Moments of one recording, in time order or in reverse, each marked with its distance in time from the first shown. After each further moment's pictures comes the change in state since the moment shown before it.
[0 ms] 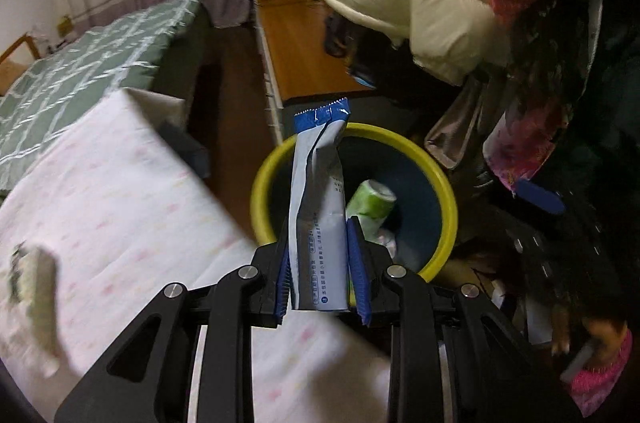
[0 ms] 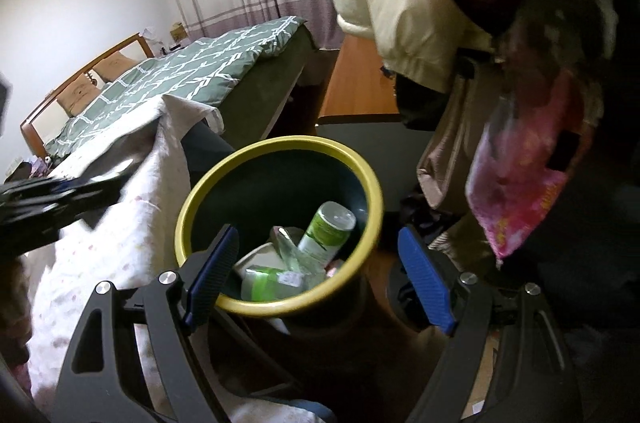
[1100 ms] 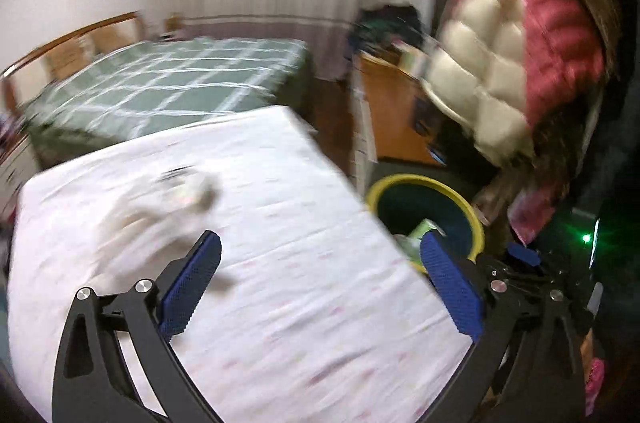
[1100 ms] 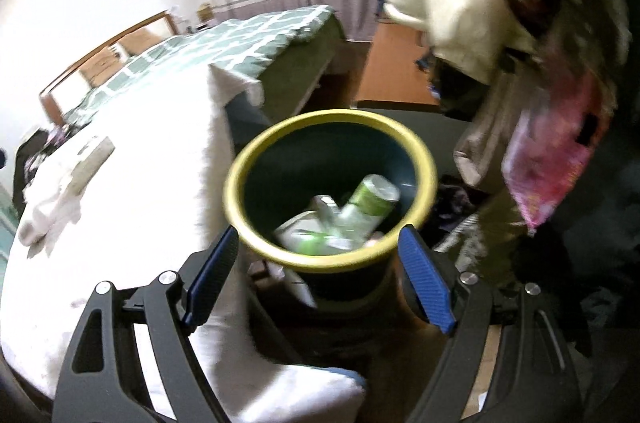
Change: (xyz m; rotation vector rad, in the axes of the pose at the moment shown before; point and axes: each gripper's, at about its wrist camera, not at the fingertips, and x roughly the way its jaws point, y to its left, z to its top) left arm -0.202 0.071 -0.118 -0.332 -0.286 0.259; right arm -0.016 0.076 -0.023 -0.132 0.042 0.098
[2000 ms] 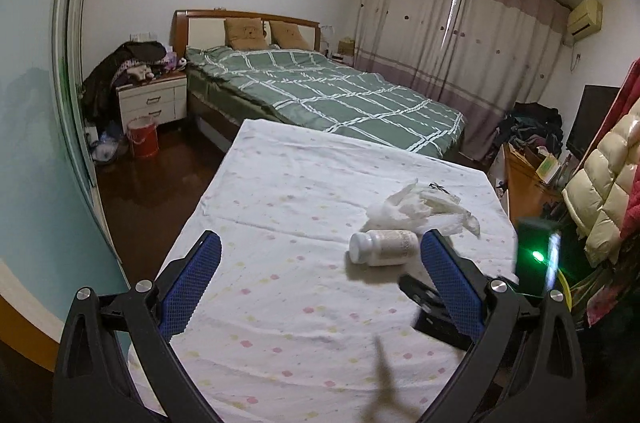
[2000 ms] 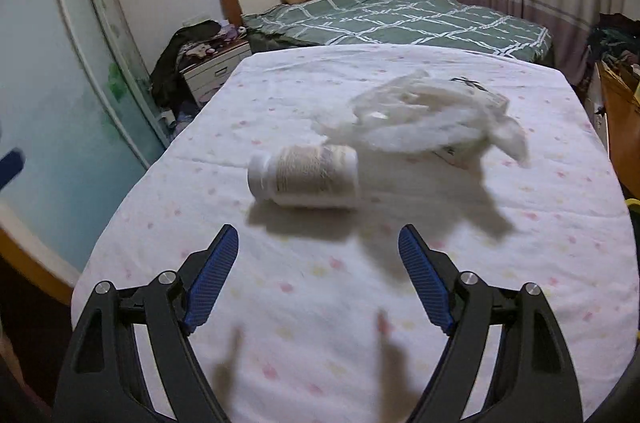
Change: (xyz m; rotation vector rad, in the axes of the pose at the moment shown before) left arm -0.167 0.217 -0.113 -0.392 -0.171 0.398; right arm 0.027 0.375 -0.037 -0.419 0.114 0.455
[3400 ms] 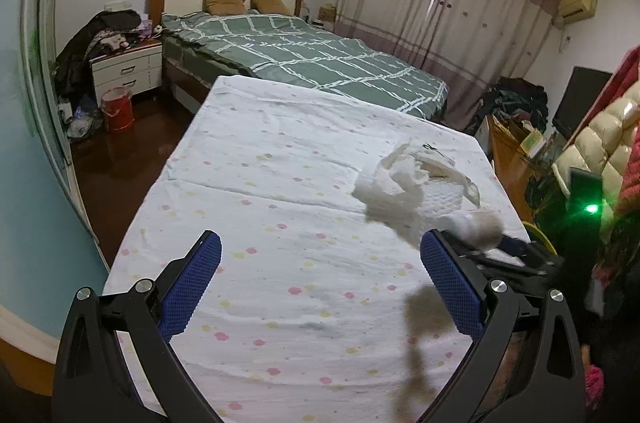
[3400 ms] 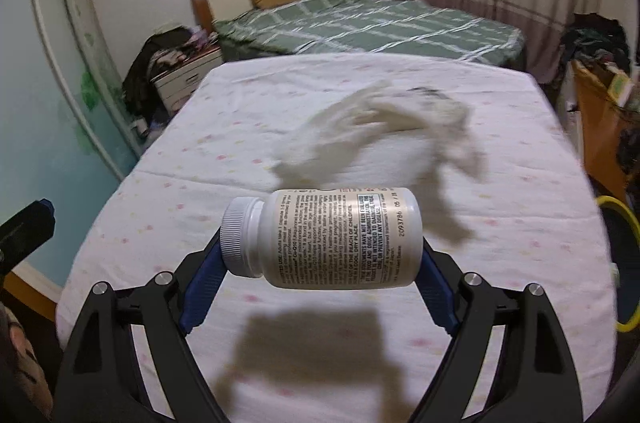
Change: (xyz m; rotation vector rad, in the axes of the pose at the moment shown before) left arm 0.062 -0.010 -0.023 0.016 0.128 -0.086; right arm -0.035 -0.039 -0.003 0.048 -0.032 -0.112
